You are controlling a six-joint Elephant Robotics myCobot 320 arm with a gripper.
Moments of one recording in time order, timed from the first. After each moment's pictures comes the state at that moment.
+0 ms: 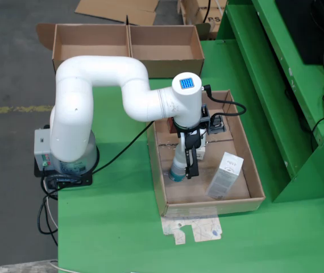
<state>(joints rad) -0.05 -0.18 -1.38 0.23 1.55 0.02</state>
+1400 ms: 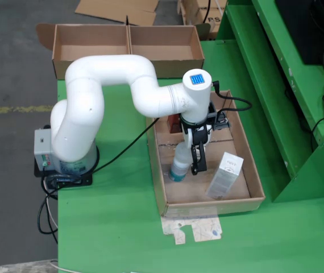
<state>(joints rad) 0.01 -0.31 -1.22 0.15 1.53 0.00</state>
